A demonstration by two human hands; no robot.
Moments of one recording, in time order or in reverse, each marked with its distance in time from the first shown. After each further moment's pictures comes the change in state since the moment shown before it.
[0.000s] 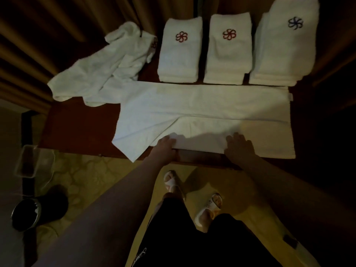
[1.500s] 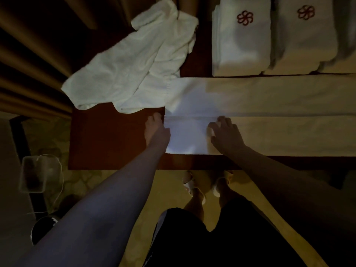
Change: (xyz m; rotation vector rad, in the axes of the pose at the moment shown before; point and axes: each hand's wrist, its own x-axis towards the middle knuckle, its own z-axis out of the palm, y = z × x) left_hand 0.082 -0.223 -0.118 -0.136 0.362 -0.179; right_hand 0.095 -0.275 -0.003 0.009 0.170 -0.104
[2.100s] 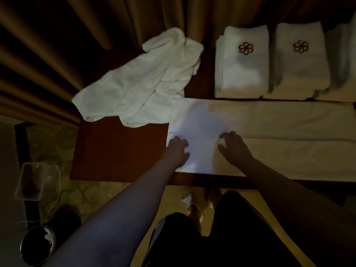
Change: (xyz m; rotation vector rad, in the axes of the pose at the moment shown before) left_hand -0.012 0.027 0.011 0.090 -0.341 0.348; right_hand 0.009 0.024 -0.028 0.279 -0.012 0.090
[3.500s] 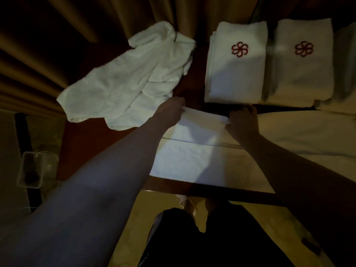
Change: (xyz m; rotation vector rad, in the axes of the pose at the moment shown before) left_hand 0.121 0.049 -0.096 0.086 0.191 0.147; right_hand 0.091 0.046 -0.077 -0.464 0.165 -0.039
